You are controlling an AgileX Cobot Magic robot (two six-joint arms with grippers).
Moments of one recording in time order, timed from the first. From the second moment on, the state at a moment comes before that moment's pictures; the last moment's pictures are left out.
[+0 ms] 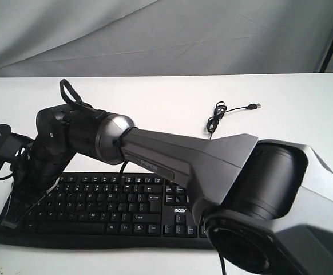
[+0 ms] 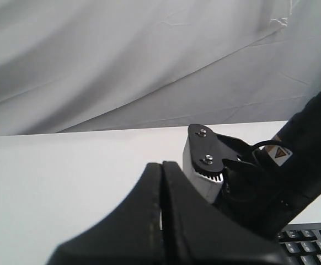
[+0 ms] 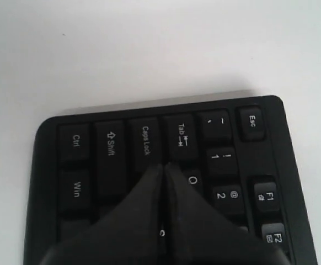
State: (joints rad) left arm 0.04 0.00 0.00 0.03 0.16 -0.02; right arm 1.12 2.56 -2.22 0.35 0.80 -0.63
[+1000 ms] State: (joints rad) left arm 0.04 0.00 0.00 0.03 0.16 -0.02; right arm 1.13 2.58 -2.23 0.35 0.78 -0.63
